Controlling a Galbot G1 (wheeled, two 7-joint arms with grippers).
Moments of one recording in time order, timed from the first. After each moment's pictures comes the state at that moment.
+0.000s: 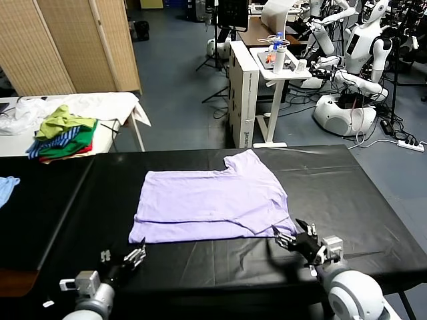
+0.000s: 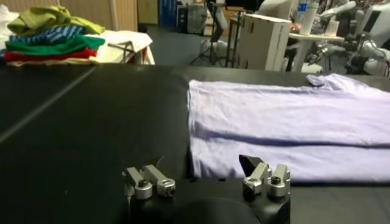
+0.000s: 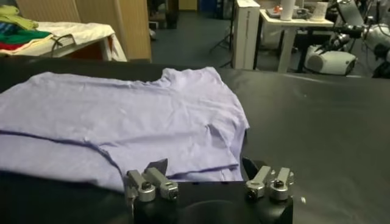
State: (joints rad) left arm 1.67 -1.30 -0.62 -2.11 -0.38 0.36 -0.09; right arm -1.50 0.93 0.48 2.11 0.63 -0.49 0.15
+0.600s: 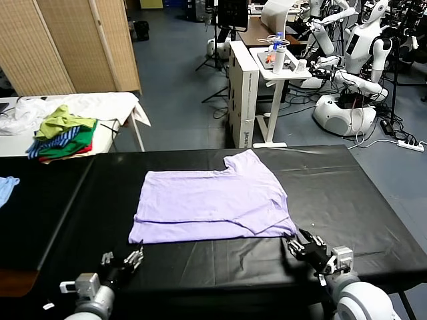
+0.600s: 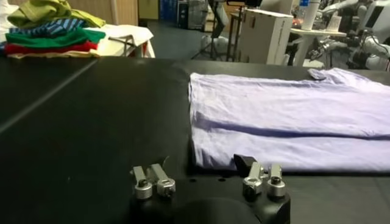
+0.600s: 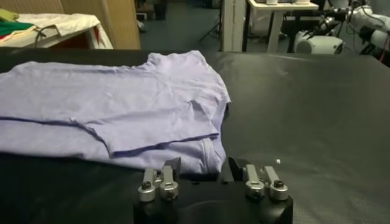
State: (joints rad) left arm 1.66 -1.29 -0.62 -2.08 -0.38 0.36 -0.09; right arm -1.49 0.95 0.47 2.07 0.62 -0.48 0.14
